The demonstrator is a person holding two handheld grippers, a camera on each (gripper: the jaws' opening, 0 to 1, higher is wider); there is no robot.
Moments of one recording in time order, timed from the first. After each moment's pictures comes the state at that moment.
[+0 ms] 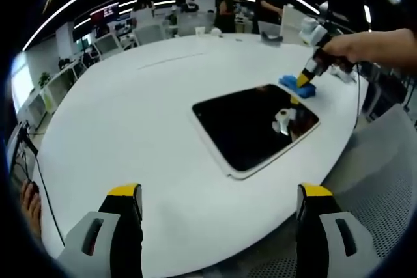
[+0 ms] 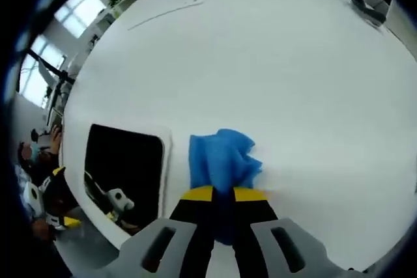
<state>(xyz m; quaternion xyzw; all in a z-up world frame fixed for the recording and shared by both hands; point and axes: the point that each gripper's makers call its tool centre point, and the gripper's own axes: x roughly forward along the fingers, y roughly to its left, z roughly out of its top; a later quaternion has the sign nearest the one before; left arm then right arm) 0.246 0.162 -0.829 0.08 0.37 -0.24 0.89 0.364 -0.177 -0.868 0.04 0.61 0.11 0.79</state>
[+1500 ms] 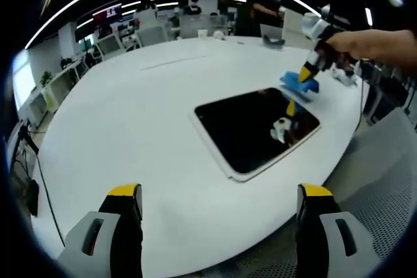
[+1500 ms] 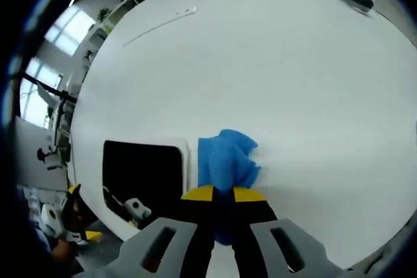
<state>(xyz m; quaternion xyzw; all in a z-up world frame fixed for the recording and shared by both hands) 0.246 0.162 -0.826 0.07 0.36 -0.24 0.90 0.364 -0.162 -0.840 0.09 0.61 0.09 0.78</state>
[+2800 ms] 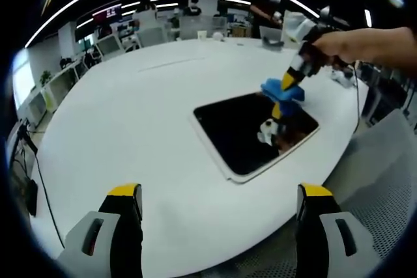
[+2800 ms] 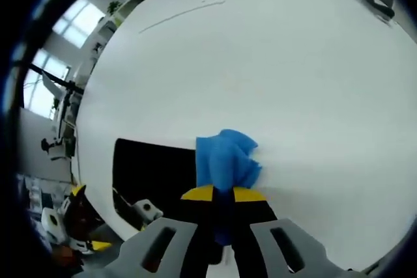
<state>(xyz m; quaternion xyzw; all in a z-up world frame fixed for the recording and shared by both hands) 0.247 0.161 -0.825 0.07 0.36 -0.24 0.90 0.371 -0.097 -0.858 0.08 0.61 0.13 0.77</state>
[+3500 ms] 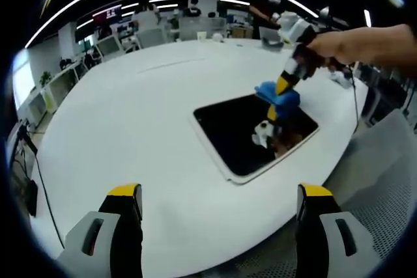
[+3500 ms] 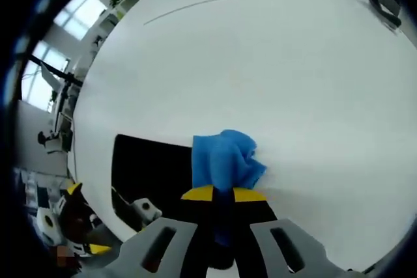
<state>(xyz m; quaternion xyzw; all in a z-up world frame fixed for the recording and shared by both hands) 0.247 0.161 -0.824 0.07 0.36 -0.24 0.90 0.373 -0.079 -0.859 0.07 0.62 0.13 0.77</state>
